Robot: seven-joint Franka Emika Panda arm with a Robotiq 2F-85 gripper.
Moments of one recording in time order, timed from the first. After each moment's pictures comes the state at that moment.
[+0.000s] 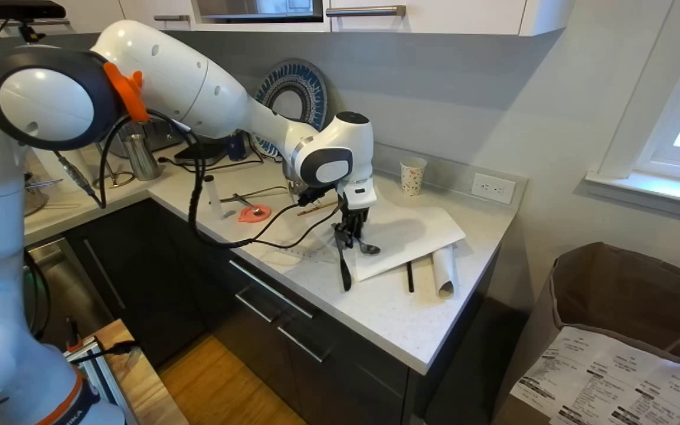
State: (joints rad) arm -0.09 0.38 -0.13 -1.85 0.19 2.32 1.05
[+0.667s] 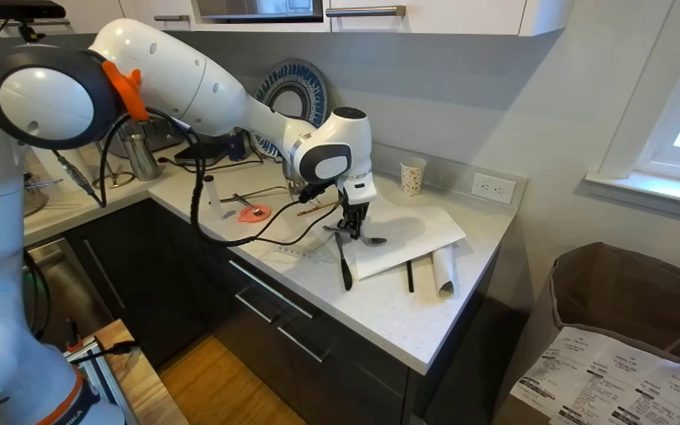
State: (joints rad) arm -0.08 0.38 -0.13 -1.85 0.18 2.35 1.05
